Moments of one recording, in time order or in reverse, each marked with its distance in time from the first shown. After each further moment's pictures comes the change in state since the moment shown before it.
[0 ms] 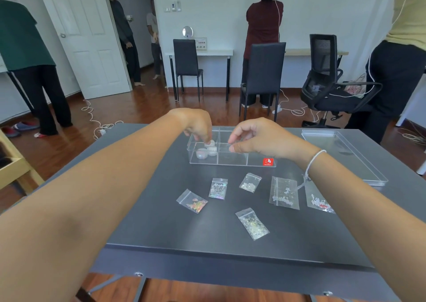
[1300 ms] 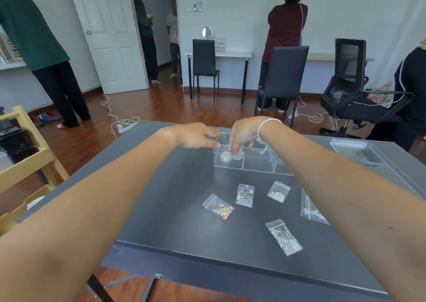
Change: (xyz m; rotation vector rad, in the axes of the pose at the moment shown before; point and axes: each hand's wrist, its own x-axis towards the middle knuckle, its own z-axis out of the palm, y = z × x) left_hand -0.026 -0.069 0.029 -0.253 0.086 0.090; right_hand 0.112 -0.025 0.040 -0.734 -0.477 0.322
